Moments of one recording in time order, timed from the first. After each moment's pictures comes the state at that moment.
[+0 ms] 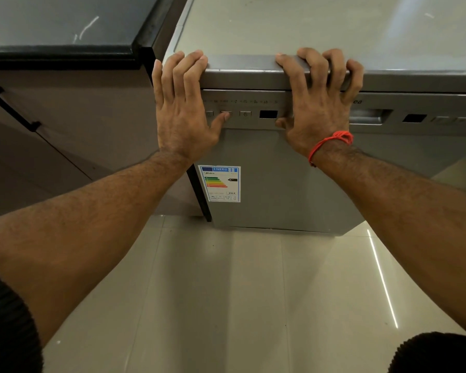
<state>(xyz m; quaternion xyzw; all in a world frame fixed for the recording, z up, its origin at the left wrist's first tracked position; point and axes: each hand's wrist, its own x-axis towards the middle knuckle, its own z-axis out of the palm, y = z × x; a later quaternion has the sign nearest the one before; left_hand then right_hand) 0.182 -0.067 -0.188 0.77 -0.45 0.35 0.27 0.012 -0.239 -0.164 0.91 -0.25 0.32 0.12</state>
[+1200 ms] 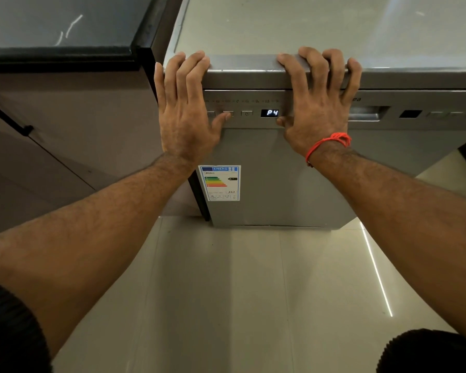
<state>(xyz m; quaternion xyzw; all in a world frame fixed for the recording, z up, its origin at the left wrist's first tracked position) 0.180 -0.066 -0.189 0.76 -0.45 0.35 0.31 0.016 -0.226 -0.164 0.90 -0.29 0.30 0.12</state>
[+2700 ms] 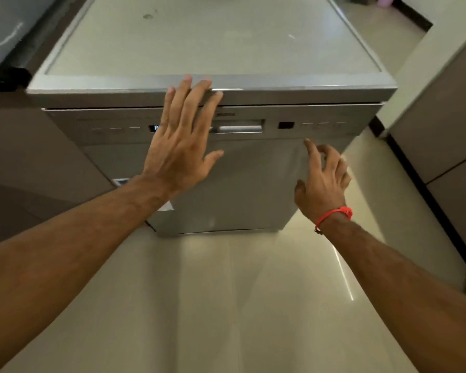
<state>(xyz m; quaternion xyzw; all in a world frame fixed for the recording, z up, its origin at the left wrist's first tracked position) 0.038 -0.160 -0.164 0.74 -0.59 0.28 0.15 -0.200 -0.308 -0.218 0.86 -0.46 0.20 -0.09</state>
